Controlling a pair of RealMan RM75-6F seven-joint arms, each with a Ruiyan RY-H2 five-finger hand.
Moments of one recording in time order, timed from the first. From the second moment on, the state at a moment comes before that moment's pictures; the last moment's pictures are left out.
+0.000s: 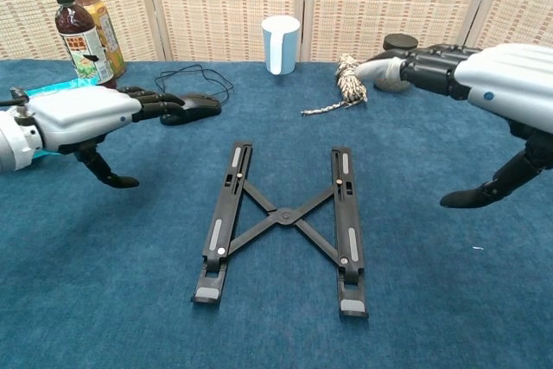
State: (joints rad) left arm -0.71 -1.56 -0.07 -1.19 1.52 0.97 0.07; right arm 0.49 -1.28 -0.01 -1.75 -1.71 1.19 -0.32
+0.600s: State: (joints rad) left arm -0.85 -1.75 -0.09 -0.95 1.54 0.91 -0.06; right arm 0.51 -1.47 0.01 -1.59 -1.66 1.13 -0.43
